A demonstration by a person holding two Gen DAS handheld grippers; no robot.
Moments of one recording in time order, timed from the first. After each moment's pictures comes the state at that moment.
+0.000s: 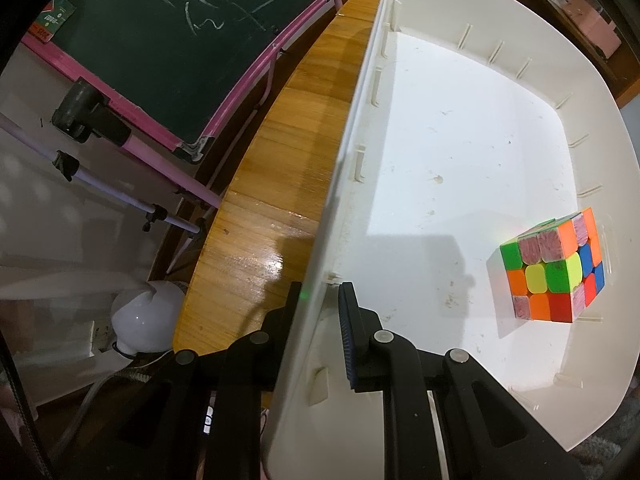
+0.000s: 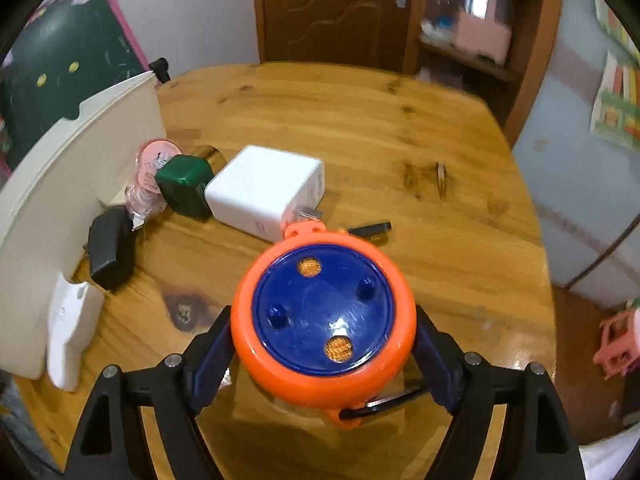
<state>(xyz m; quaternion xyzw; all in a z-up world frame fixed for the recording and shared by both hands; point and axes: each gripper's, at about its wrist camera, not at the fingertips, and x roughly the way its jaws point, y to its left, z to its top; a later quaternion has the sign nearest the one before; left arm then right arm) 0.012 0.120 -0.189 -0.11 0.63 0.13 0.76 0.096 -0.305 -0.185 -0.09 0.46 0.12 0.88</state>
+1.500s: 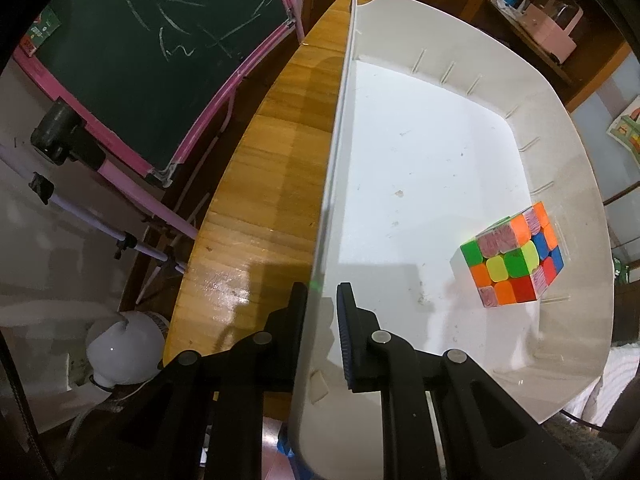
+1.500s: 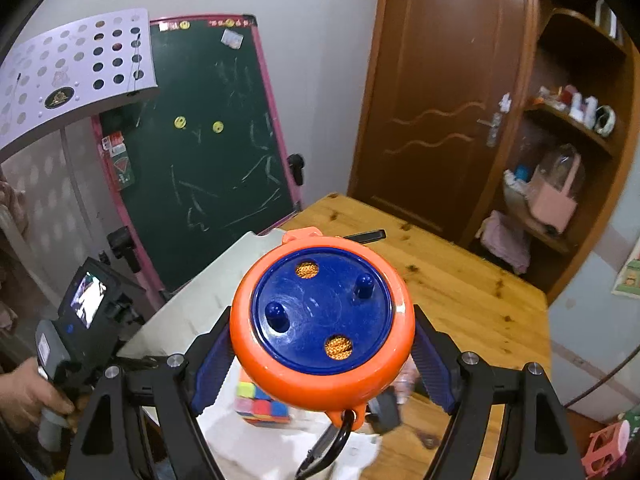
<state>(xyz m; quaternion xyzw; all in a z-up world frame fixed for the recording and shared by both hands) -0.002 0.130 -0.177 -0.12 0.58 0.05 0.80 0.009 -0.075 0.009 -0.15 0.32 0.24 0.90</state>
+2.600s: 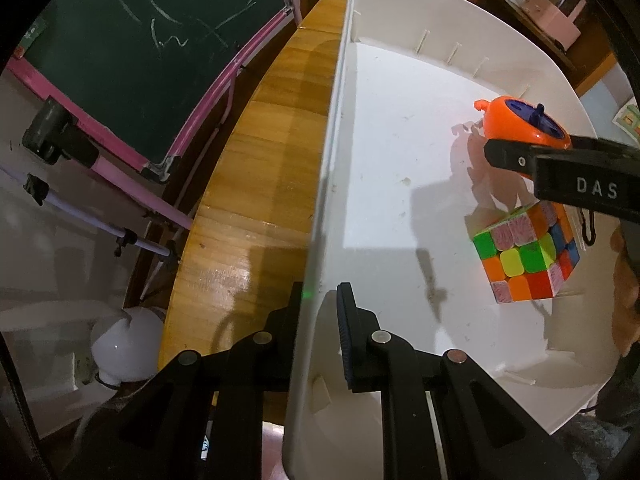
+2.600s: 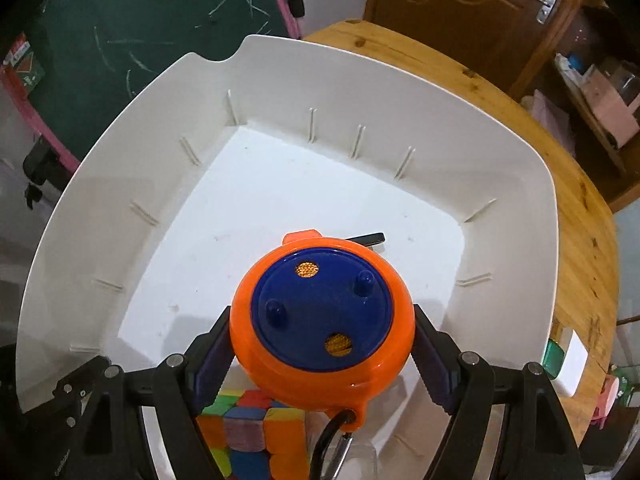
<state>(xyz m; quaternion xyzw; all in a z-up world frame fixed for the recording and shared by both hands) 0.004 0.124 -0.186 -0.12 0.60 0.05 0.79 0.118 -0.007 -0.147 -0.19 0.56 0.19 0.78</state>
